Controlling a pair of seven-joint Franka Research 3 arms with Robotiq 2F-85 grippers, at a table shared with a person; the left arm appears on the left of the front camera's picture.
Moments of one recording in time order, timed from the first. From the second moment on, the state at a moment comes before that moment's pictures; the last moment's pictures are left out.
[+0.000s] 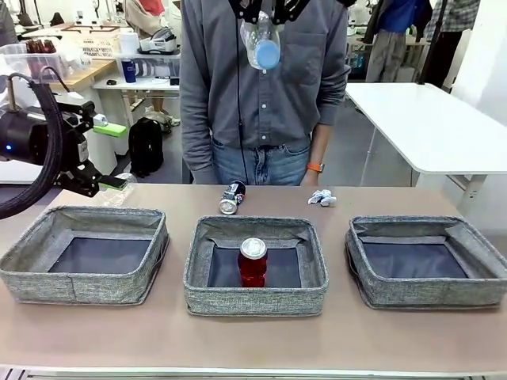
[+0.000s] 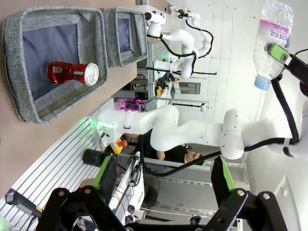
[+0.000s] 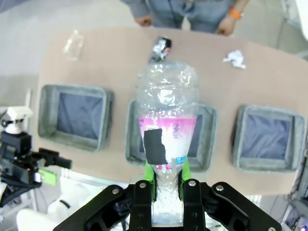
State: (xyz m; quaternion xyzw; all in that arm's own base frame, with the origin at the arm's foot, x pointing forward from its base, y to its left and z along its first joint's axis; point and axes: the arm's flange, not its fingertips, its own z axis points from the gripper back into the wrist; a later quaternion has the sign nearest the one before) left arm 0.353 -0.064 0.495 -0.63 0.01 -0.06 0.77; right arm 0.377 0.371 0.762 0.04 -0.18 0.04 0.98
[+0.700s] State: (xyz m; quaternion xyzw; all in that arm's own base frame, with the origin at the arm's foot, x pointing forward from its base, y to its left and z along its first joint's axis) left arm 0.353 -0.064 0.495 -0.63 0.01 -0.06 0.77; right arm 0.377 0.371 0.762 0.04 -0.18 0.04 0.98
